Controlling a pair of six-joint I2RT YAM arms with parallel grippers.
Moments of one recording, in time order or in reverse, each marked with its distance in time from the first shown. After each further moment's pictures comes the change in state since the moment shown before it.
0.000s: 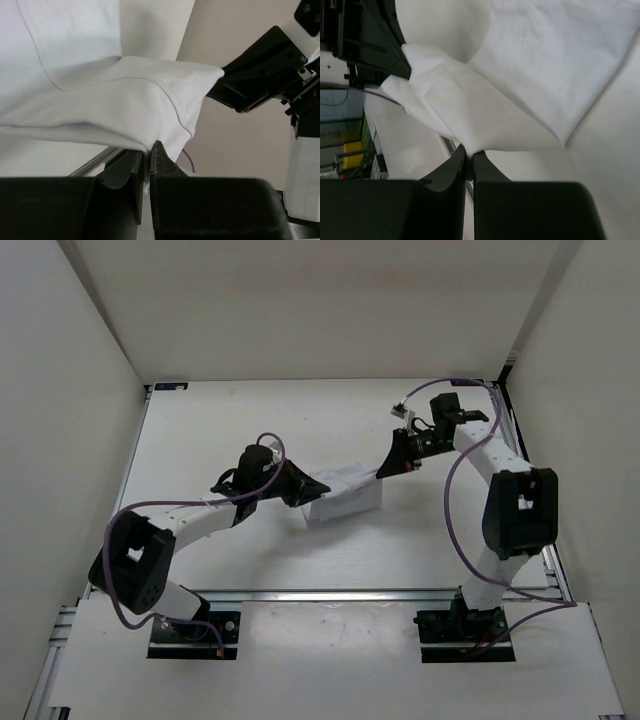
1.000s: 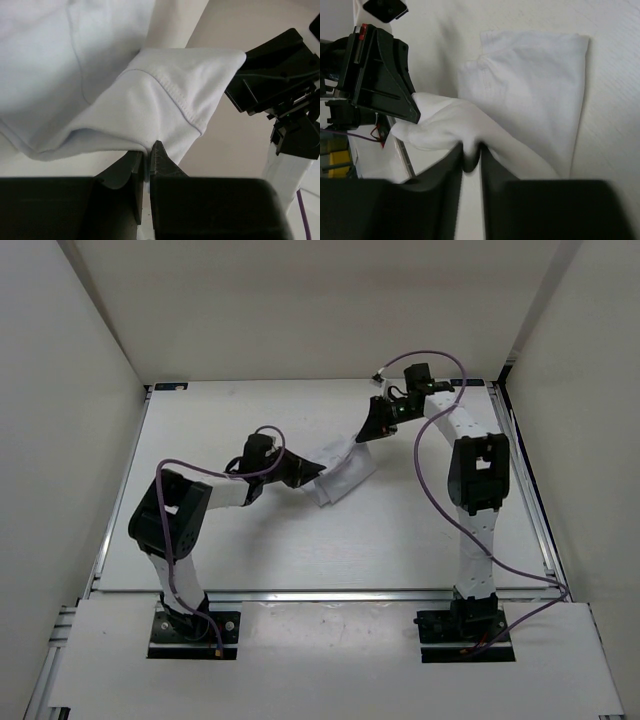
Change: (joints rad) left arm 0.120 0.387 0.175 0.217 0.021 -0.156; right arm 0.031 0.541 0.636 0.033 0.014 0.101
